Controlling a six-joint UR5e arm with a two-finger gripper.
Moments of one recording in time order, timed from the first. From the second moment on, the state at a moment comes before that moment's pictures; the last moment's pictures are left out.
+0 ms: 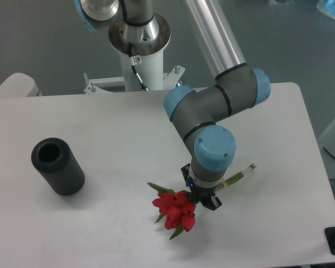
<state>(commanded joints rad) 2.45 -2.15 -1.37 -1.19 1.54 1.41</state>
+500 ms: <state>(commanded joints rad) 2.45 -2.12 -1.41 -1.20 1.55 1.39</state>
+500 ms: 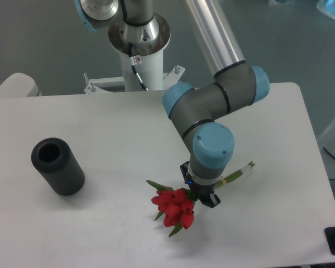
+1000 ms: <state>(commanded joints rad) 2.43 -2.03 -1.55 -1.19 1.54 1.20</state>
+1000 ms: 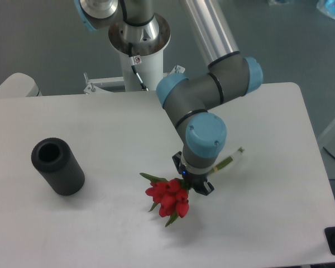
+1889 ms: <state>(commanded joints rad) 2.42 -1.98 -1.65 -1.18 1.54 1.11</state>
